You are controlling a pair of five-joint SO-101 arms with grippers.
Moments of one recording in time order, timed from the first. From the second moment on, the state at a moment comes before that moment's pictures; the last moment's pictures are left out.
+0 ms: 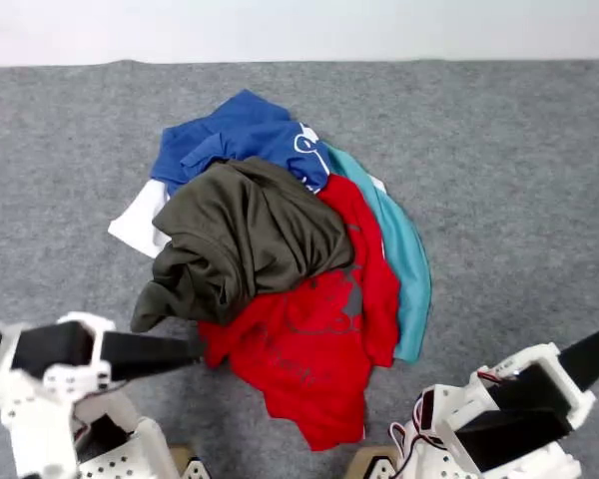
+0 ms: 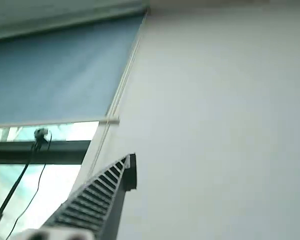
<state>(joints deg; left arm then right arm) -29.2 -104.0 96.7 -39.7 24.2 5.8 -104.4 96.3 -78.6 -41.8</state>
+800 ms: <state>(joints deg) -29.2 -103.4 96.8 31.8 24.1 5.8 -104.4 96.3 -78.6 -41.8</state>
